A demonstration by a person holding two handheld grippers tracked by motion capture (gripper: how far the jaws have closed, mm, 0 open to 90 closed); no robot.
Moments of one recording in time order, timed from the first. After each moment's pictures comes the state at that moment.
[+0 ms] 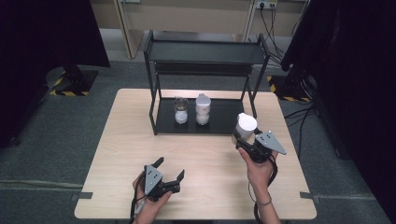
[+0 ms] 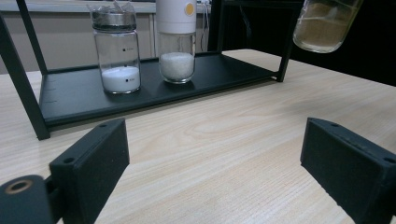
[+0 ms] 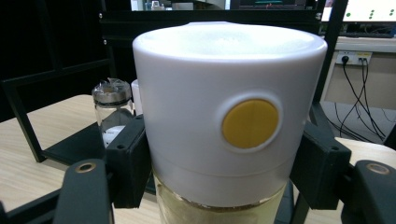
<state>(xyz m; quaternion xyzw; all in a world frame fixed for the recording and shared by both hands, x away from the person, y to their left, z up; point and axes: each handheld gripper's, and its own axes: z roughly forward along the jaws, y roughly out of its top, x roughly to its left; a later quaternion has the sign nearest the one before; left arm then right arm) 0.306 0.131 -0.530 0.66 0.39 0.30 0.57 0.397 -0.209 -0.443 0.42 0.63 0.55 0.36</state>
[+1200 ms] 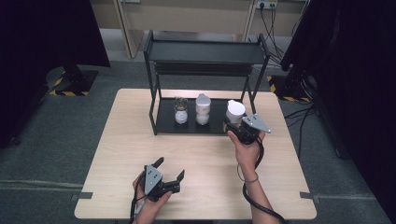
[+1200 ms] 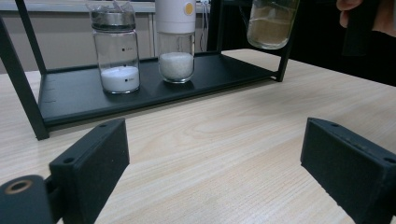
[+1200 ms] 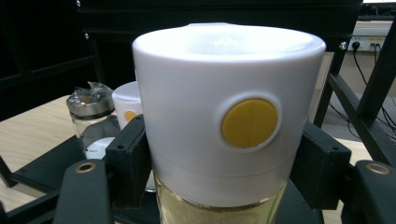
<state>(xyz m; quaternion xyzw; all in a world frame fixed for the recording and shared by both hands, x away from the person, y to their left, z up) 0.306 0.131 -0.530 0.66 0.39 0.30 0.57 0.459 -0.181 -0.443 0.44 0.64 0.53 0.35</state>
